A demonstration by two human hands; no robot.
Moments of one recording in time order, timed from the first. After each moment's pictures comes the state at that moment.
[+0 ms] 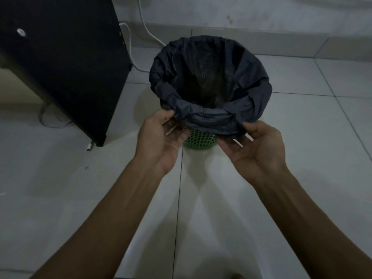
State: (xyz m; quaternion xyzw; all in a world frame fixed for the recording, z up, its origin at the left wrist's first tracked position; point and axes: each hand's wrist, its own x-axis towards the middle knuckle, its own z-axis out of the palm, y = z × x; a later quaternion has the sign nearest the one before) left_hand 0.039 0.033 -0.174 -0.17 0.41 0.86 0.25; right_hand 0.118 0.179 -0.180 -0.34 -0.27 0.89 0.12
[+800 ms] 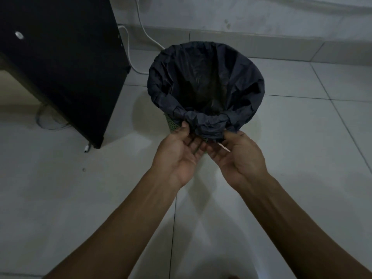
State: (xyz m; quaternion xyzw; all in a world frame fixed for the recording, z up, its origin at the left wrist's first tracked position) left_hand 0.063 0.058 -0.182 -0.18 0.38 0.85 0.32; right_hand 0.113 0.156 -0.186 -0.33 -0.36 0.86 0.12
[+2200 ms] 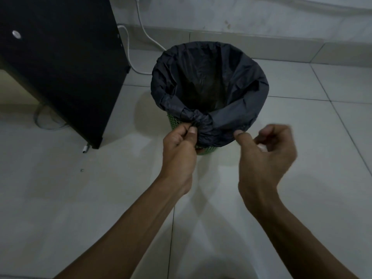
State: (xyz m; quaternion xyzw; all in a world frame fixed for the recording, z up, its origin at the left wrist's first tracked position) left_hand 0.078 0.064 -0.188 0.00 0.62 0.77 0.17; right_hand 0.134 0.159 -0.173 -0.31 -0.64 0.55 0.43
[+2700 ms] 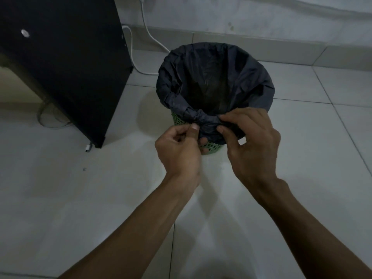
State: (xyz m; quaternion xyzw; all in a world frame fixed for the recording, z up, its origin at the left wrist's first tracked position) left_hand 0.076 0.068 -0.181 -0.16 0.61 0.78 0.08; right_hand 0.115 0.177 -0.186 -0.03 -0.89 0.22 0.40
